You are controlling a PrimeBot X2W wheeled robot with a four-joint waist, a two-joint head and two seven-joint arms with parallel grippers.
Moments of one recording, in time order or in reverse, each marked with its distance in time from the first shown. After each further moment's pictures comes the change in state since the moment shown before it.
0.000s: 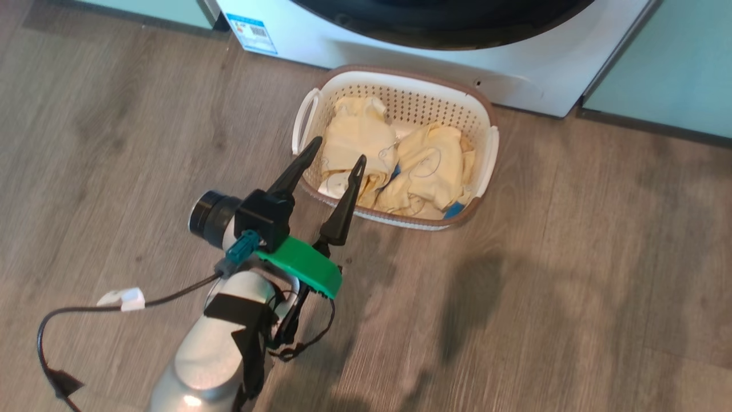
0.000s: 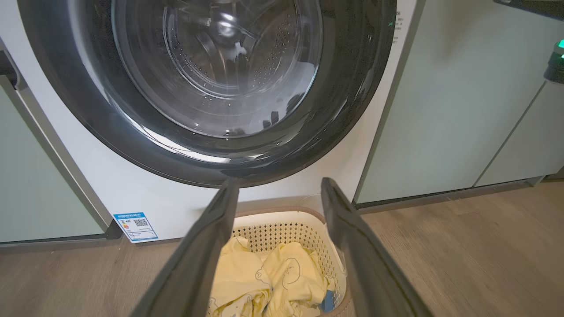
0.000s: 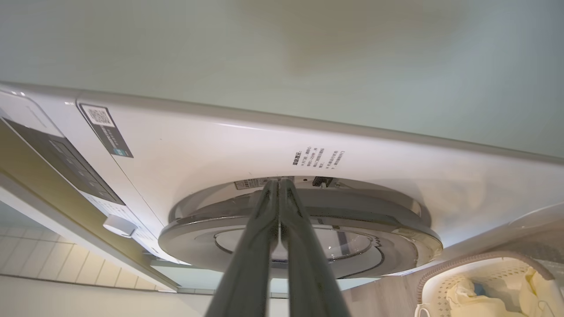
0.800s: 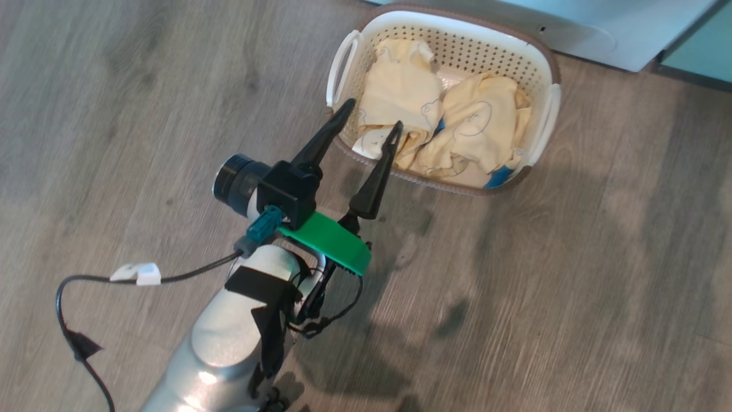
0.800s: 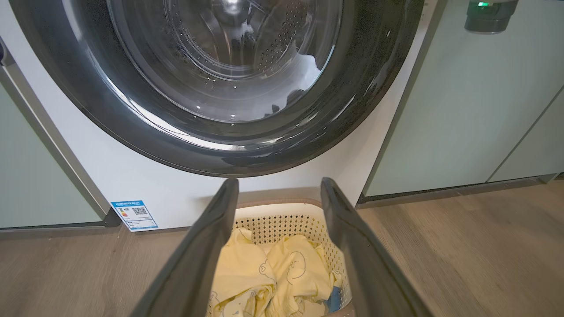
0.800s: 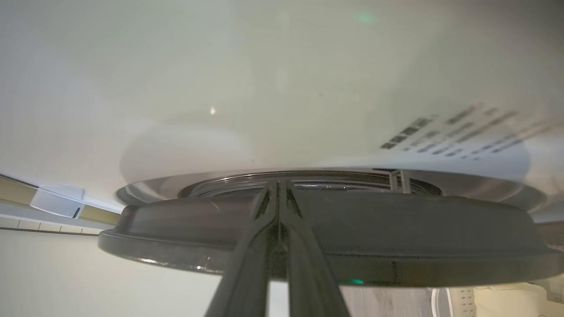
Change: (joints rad) left arm -0.100 -0.007 -0.086 -0.040 -0.047 0.035 0.000; right arm -0.491 0.022 0.115 0.316 -0.161 0.000 0.117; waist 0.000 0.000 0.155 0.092
